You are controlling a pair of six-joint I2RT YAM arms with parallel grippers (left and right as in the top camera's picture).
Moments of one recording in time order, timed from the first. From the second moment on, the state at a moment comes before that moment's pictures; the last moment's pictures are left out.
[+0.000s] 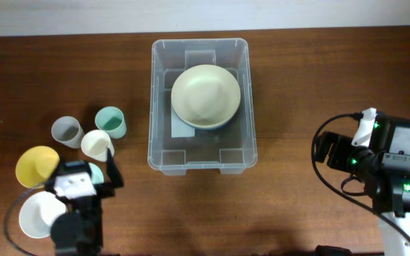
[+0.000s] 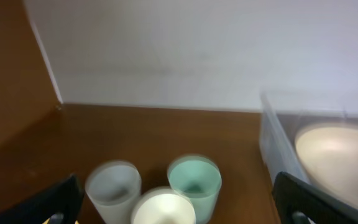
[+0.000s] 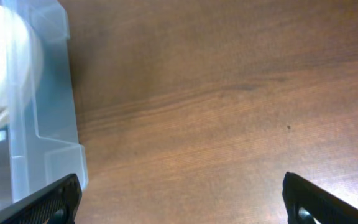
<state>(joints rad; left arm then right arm) 0.07 0.26 0.30 -0.11 -0.11 0.01 -0.17 0.98 1.03 -0.97 -0.09 0.16</state>
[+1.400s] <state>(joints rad) 0.04 1.83 1.32 -0.67 0.15 -0.03 -0.16 1.06 1.02 -0.97 -0.10 0.15</state>
